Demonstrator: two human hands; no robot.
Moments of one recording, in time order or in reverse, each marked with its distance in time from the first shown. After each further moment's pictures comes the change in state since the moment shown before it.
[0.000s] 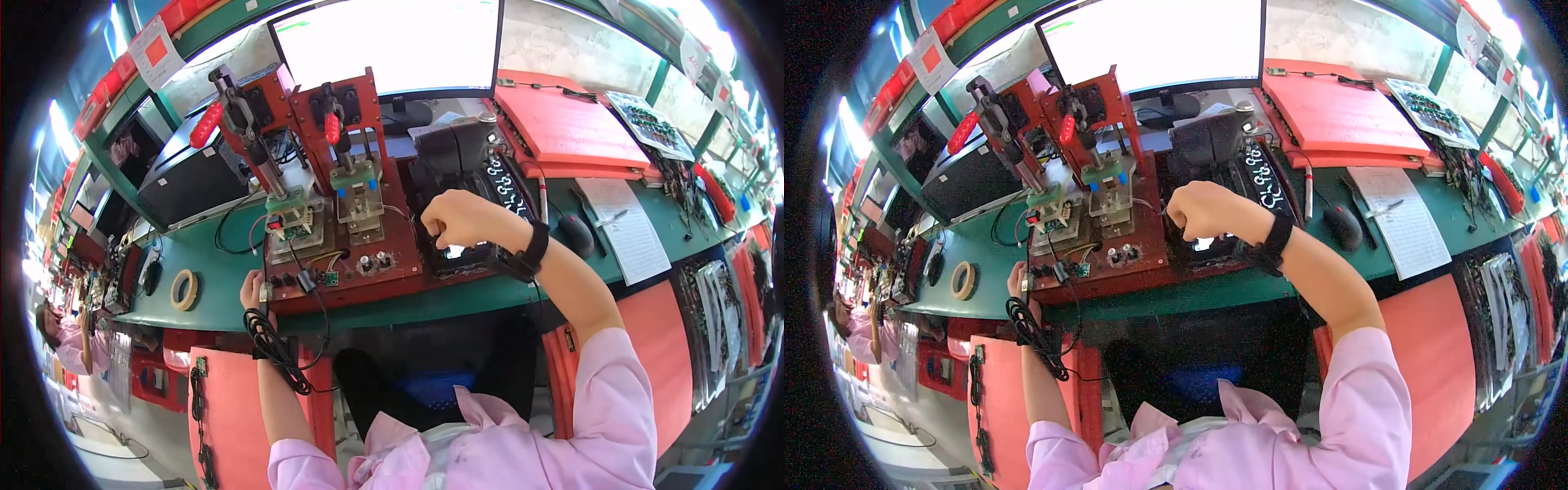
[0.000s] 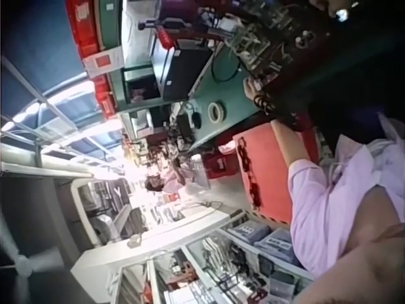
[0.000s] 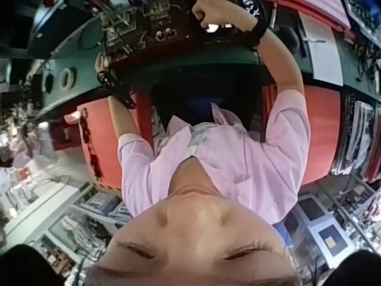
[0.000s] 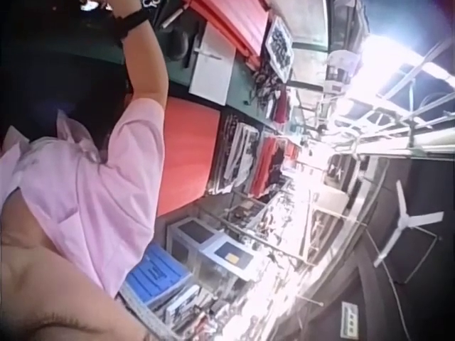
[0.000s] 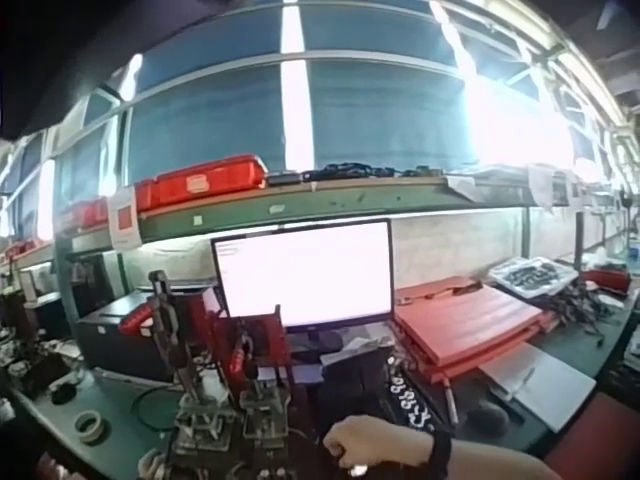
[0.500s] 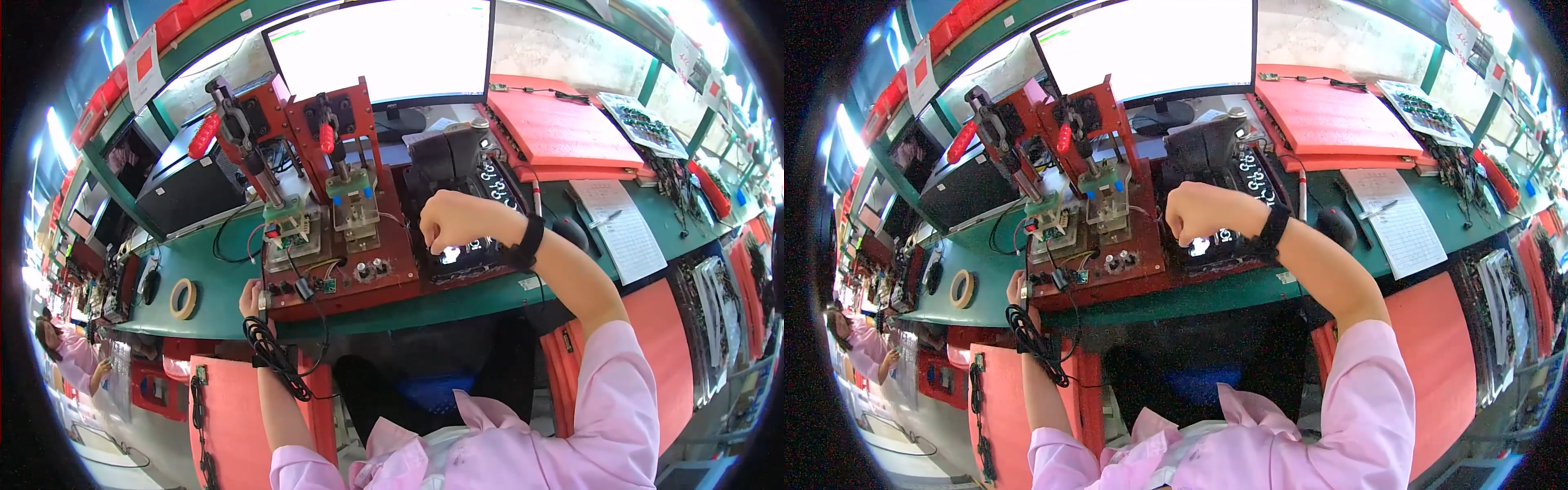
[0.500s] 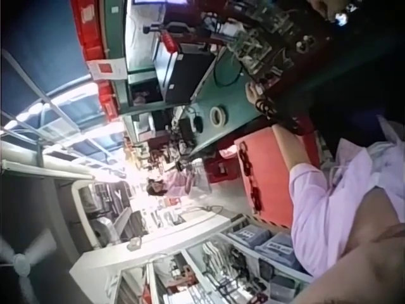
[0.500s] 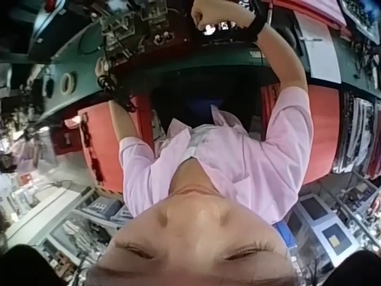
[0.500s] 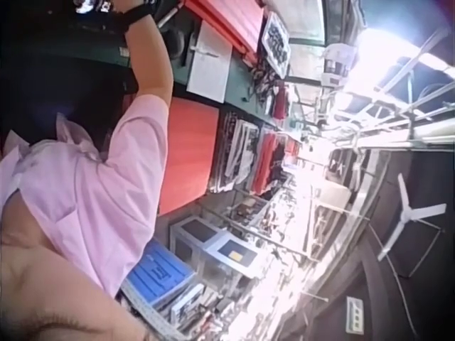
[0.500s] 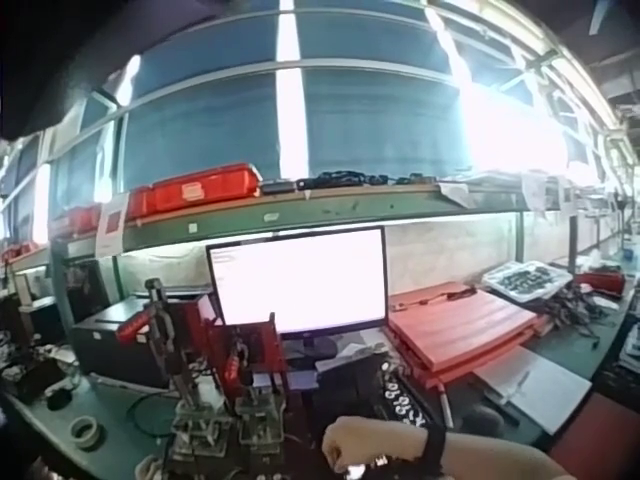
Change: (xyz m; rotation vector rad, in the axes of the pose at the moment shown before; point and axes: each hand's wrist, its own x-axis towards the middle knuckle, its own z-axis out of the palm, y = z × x) left_hand 0.009 -0.025 -0.020 0.065 -0.034 0.004; right_hand 0.005 0.007 -0.004 0.129 -0.081 -0.136
